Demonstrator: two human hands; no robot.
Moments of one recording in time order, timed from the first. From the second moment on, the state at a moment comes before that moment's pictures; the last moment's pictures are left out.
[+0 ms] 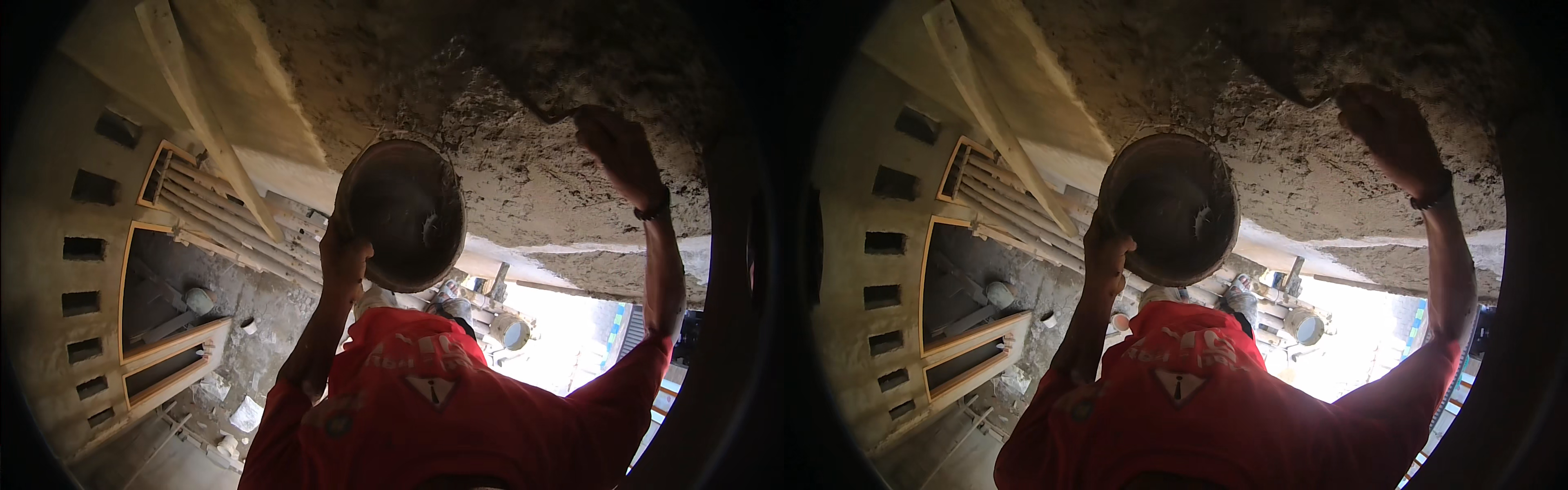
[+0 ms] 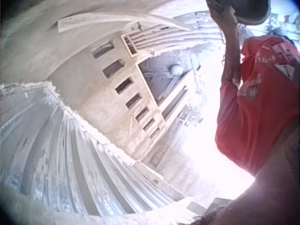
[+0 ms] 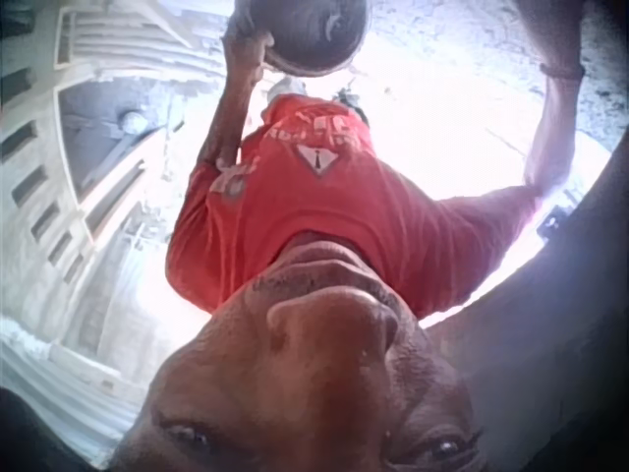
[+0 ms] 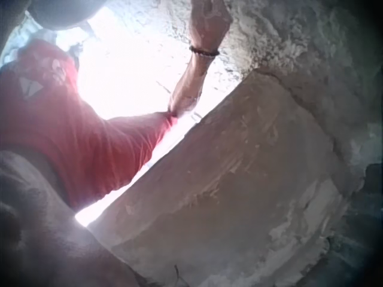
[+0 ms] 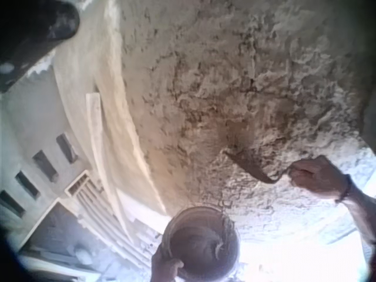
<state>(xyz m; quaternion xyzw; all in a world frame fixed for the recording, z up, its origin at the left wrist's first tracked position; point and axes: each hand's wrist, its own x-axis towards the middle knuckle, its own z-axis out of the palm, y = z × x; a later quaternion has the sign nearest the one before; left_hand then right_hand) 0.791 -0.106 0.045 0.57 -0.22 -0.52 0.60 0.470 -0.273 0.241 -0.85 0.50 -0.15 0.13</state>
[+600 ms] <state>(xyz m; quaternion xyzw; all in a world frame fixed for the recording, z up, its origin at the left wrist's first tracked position) 0.742 -0.110 0.039 0.62 -0.38 -0.44 0.53 0.486 -0.205 0.057 -0.94 0.31 0.03 -0.13</state>
